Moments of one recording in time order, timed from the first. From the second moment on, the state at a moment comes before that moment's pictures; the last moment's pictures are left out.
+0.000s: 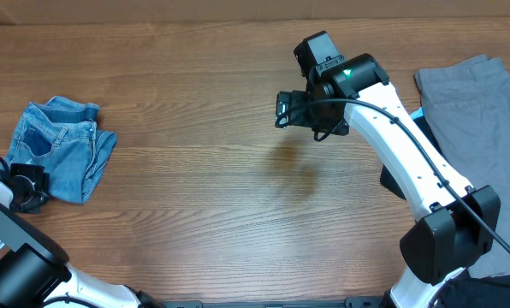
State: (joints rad) left arm 0.83 1.89 1.14 -0.49 0.22 -0.68; right arm 0.44 1.87 1.77 -1.19 -0.09 0.51
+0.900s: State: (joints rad) left arm 0.40 1.95 1.14 0.03 0.08 -0.93; right arm 0.44 1.87 1.77 -1.25 -0.14 0.51
